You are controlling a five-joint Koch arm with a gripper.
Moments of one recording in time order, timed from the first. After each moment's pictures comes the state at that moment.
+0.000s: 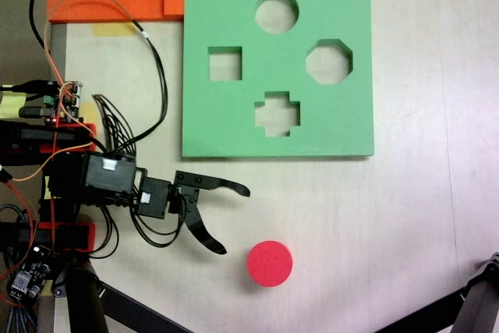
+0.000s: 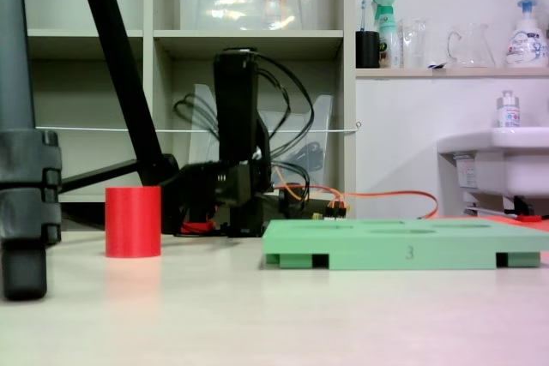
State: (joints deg) arm 8.9 68.1 173.5 -95.3 90.5
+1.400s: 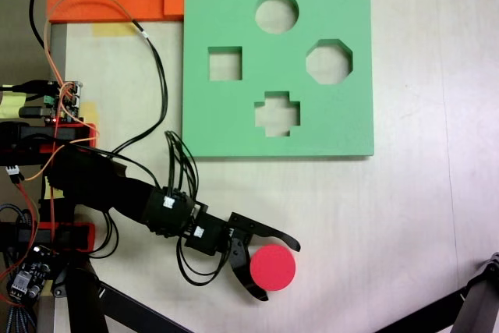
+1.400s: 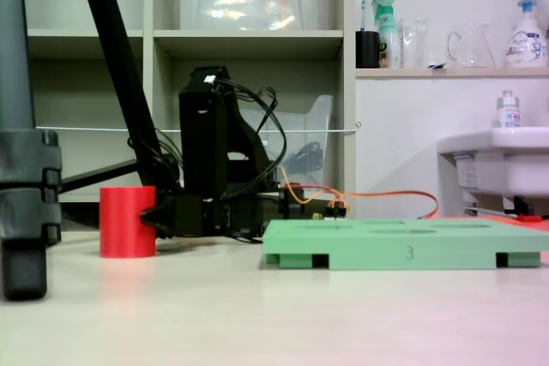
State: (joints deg) arm 20.9 45.4 139.0 -93.6 90.5
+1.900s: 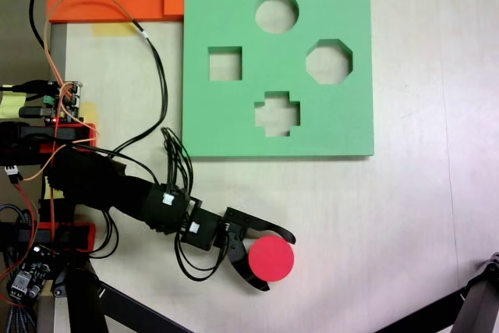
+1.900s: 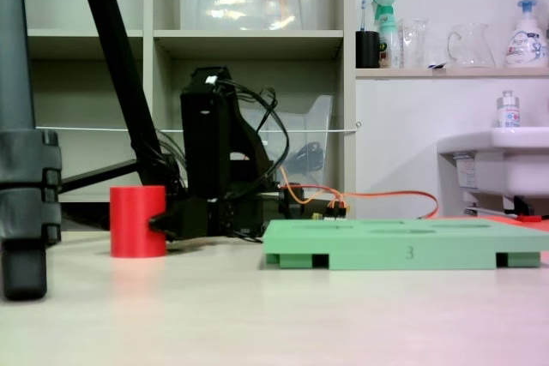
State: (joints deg) arm 18.9 48.1 143.3 -93.4 90.6
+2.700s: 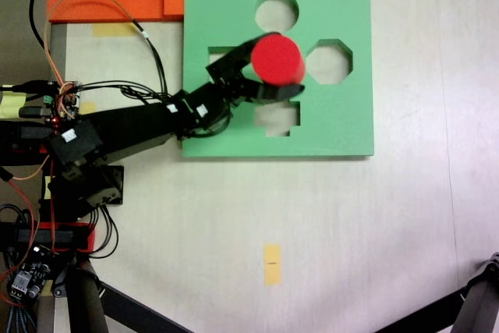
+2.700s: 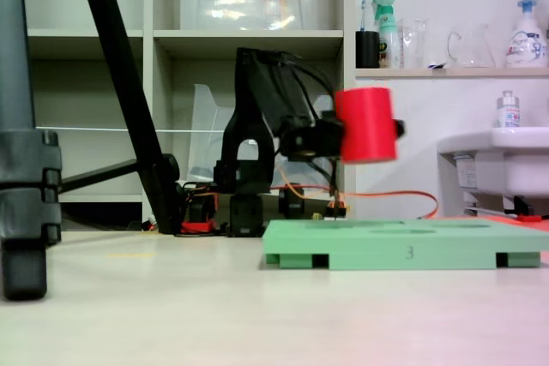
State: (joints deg) arm -37.4 80.6 130.2 -55.1 90.6
